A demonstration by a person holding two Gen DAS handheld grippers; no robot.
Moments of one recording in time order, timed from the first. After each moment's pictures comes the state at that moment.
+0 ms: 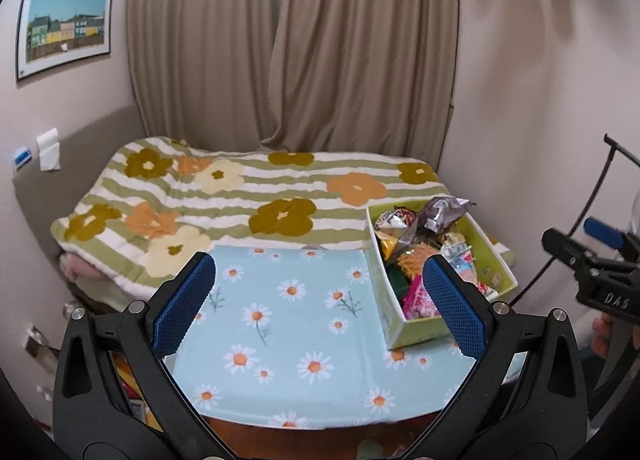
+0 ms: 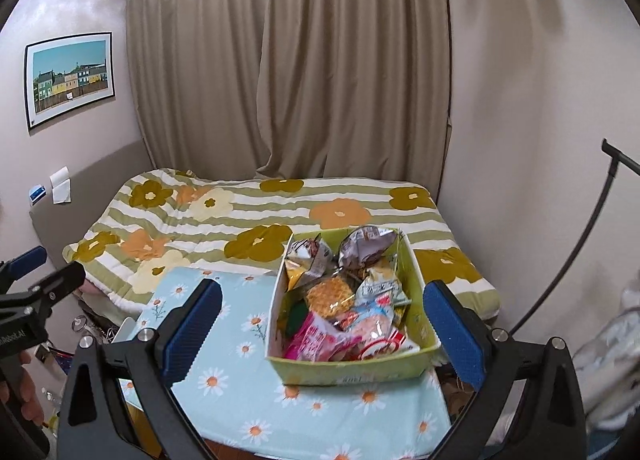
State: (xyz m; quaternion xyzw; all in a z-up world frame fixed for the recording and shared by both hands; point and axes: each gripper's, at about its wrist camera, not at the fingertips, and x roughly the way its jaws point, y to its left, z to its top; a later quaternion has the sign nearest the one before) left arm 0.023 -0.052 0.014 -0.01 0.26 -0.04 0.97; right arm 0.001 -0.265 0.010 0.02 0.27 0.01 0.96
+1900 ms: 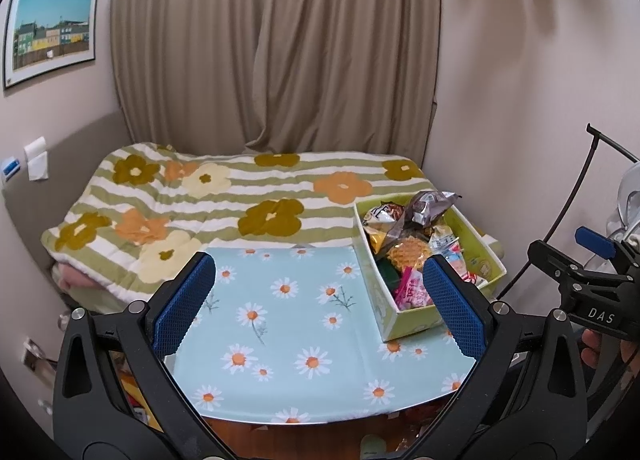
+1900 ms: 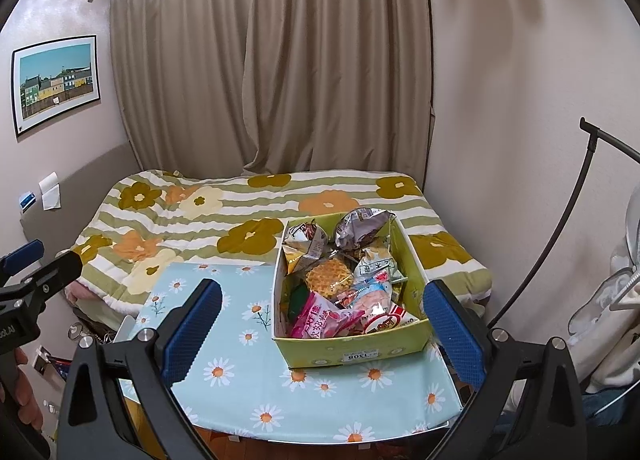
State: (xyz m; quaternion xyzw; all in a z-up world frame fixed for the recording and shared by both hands) left arm 0.009 -0.041 0.017 0.00 0.25 -0.07 0.97; right arm -0.026 -0.252 0.001 0.03 0.27 -0.02 0.96
